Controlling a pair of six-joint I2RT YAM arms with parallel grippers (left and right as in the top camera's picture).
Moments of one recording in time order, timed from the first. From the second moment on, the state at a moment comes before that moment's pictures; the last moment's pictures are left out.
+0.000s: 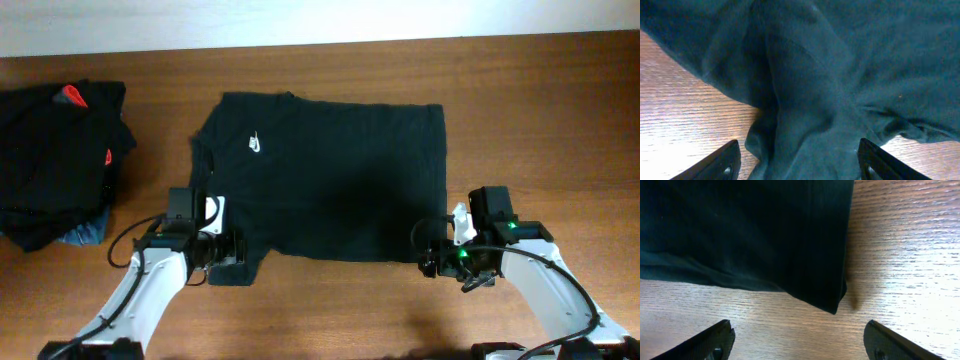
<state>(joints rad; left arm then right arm) -0.07 1.41 0.64 -0.51 0.16 -0.10 -0.03 1.32 0.62 -0.80 -0.26 0.13</state>
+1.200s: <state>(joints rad) -0.06 1.49 0.66 -0.62 0.19 -0.10 -0.03 1.39 0.61 -0.69 -0.27 0.14</state>
